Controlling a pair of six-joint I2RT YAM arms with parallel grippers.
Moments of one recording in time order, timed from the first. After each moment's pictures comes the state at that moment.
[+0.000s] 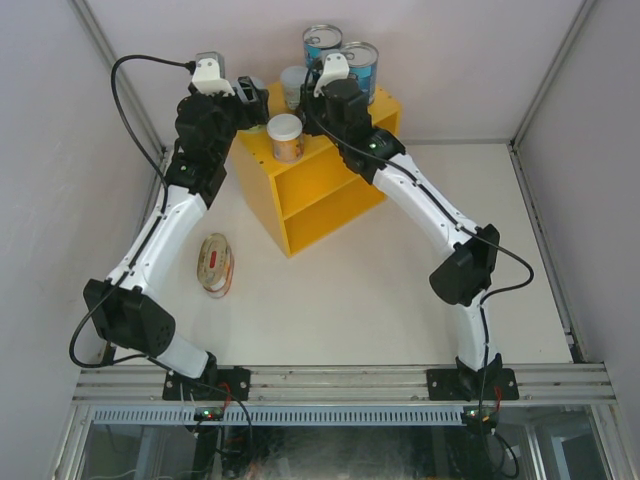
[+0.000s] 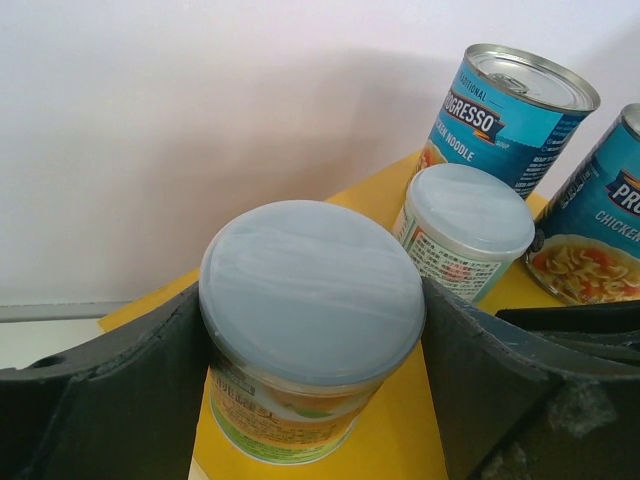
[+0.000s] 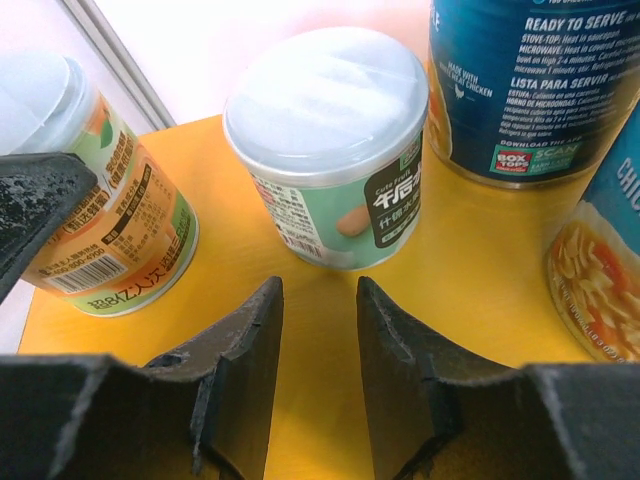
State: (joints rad) left arm -0.30 1.54 1.58 0.04 -0.12 -0.21; right arm 0.66 2.07 2.27 -0.35 0.19 0.21
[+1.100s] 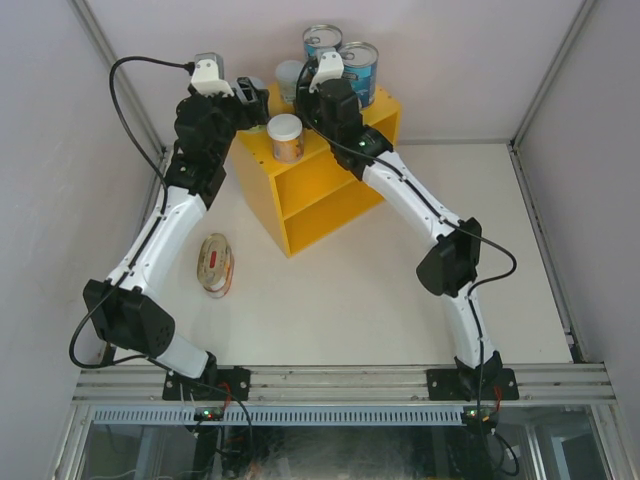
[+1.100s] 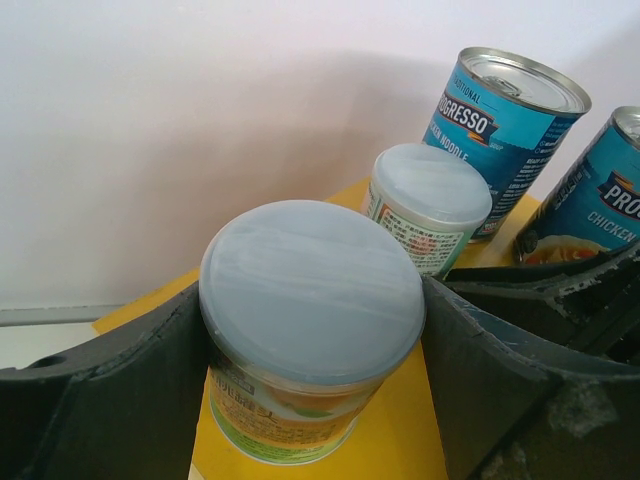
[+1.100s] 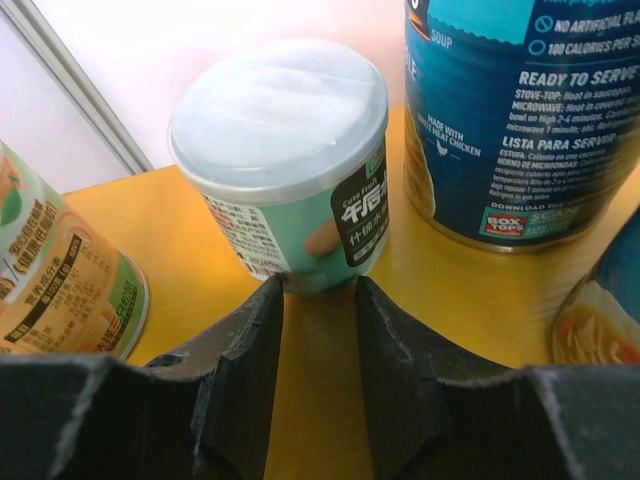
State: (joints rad) left arm -0.29 1.54 1.57 0.05 -0.09 -0.22; right arm 0.64 2.22 2.41 -0.29 0.22 0.18
